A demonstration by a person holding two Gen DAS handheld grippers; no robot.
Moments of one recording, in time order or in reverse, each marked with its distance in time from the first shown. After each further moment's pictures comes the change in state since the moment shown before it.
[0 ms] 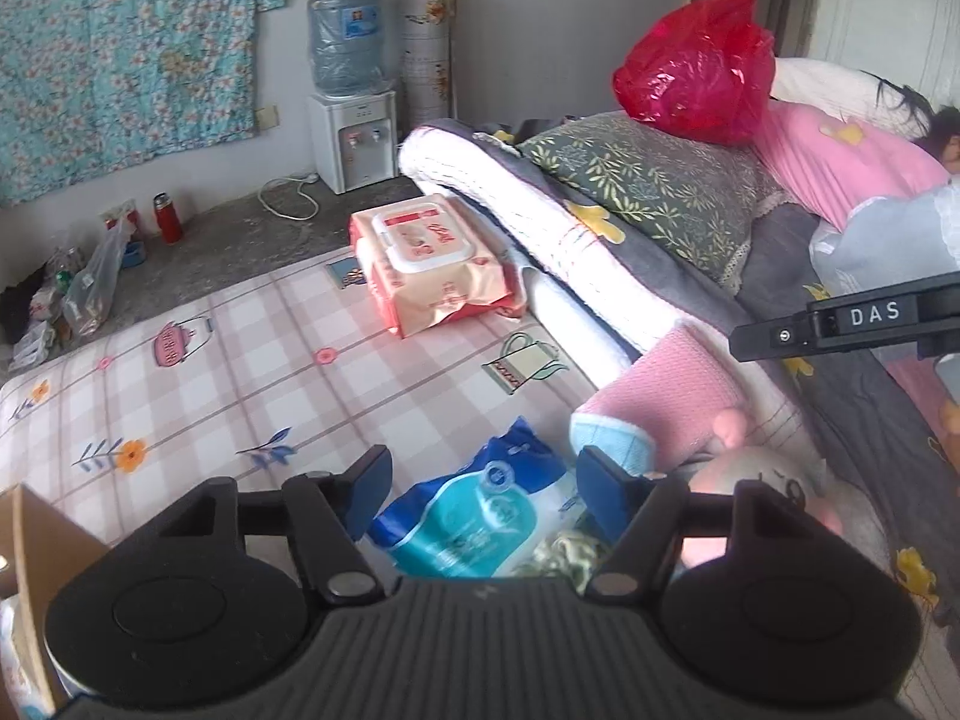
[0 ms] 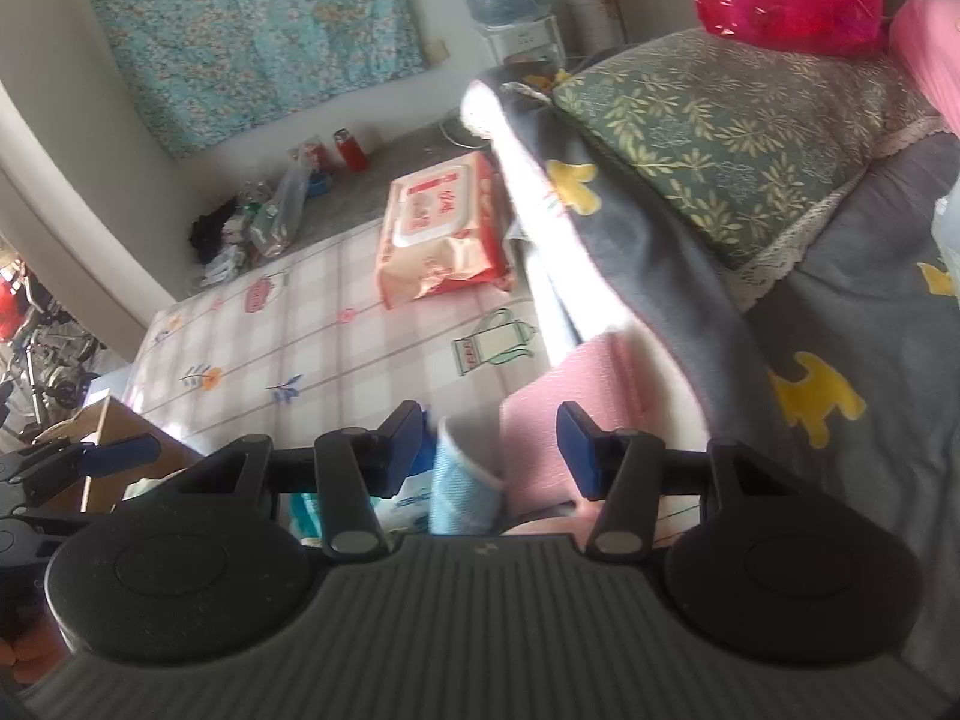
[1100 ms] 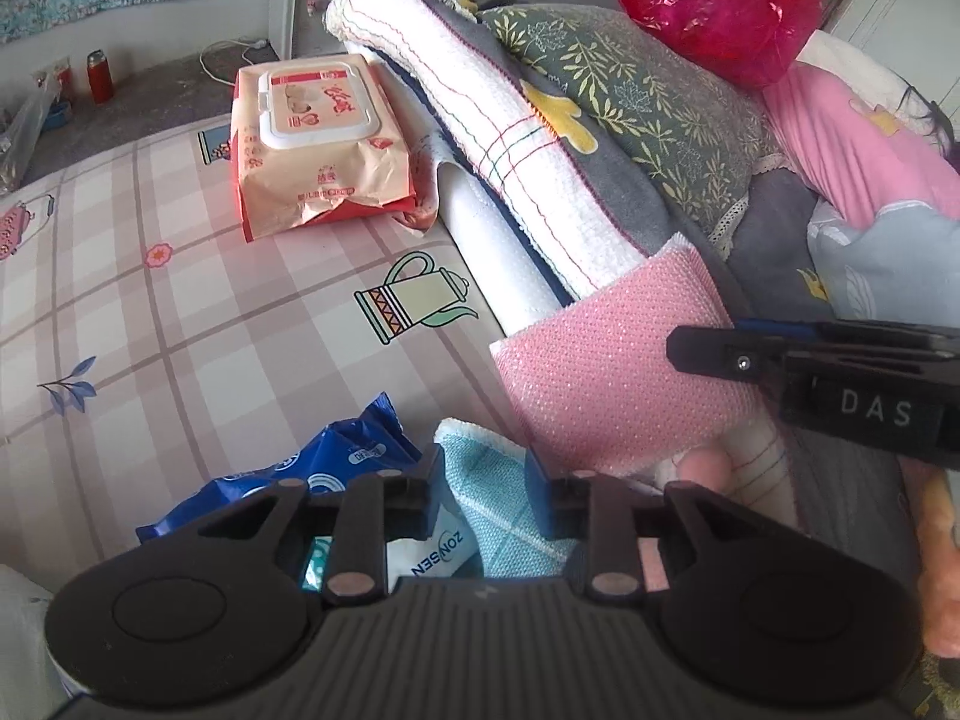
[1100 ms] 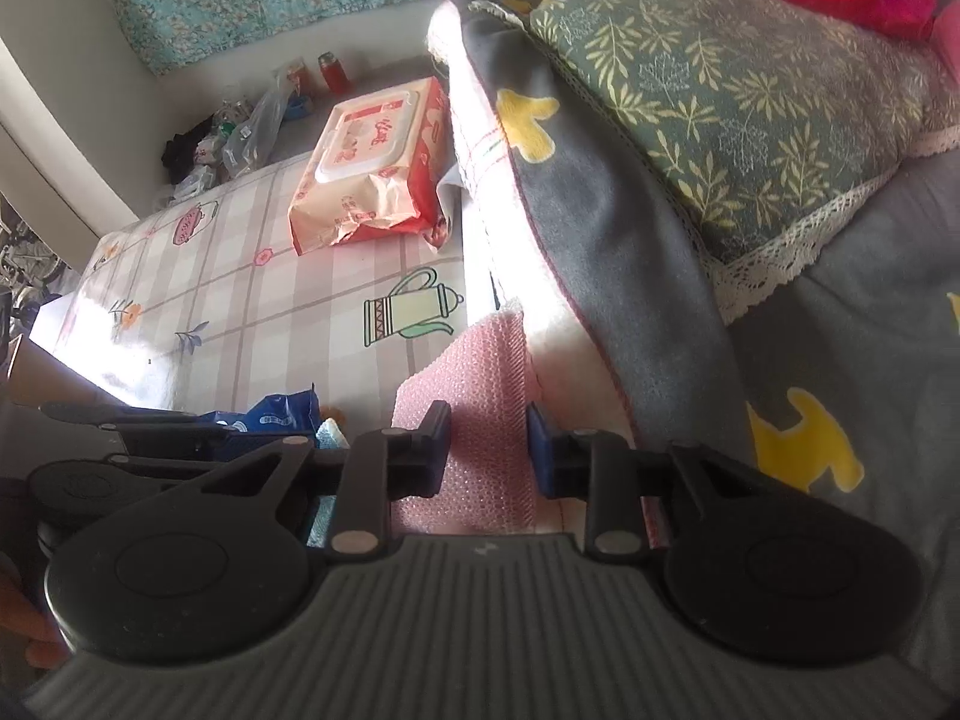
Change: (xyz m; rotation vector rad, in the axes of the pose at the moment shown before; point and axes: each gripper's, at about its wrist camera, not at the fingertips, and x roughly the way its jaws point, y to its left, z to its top) left arm 0.099 -0.019 0.015 -0.164 0.196 -0.160; right arm 0.073 -0.026 0.017 -0.134 0.103 -0.036
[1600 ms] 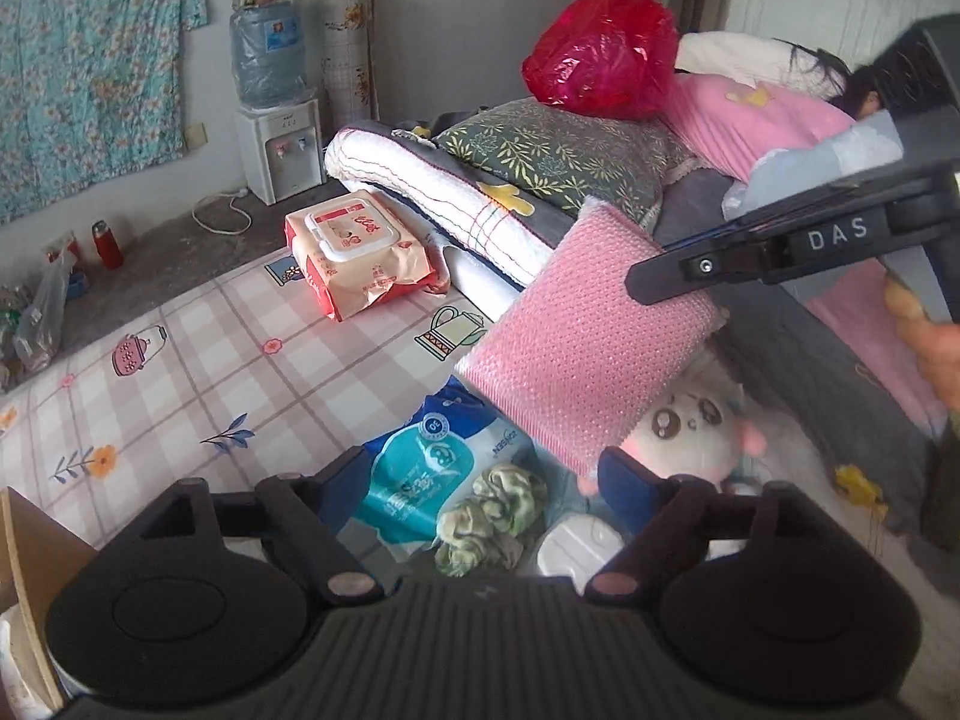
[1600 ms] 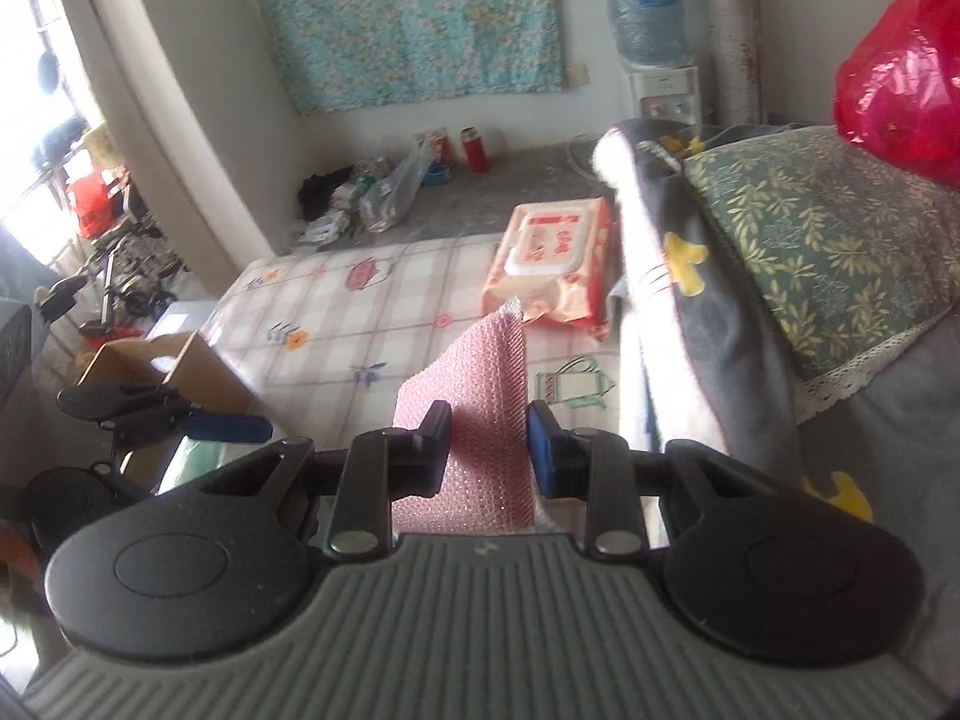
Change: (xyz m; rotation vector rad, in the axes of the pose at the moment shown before) left arm -0.142 0.002 -0.083 0.305 -0.180 0.068; right arm -0.112 0.054 -0.011 -0.167 -0.129 0.246
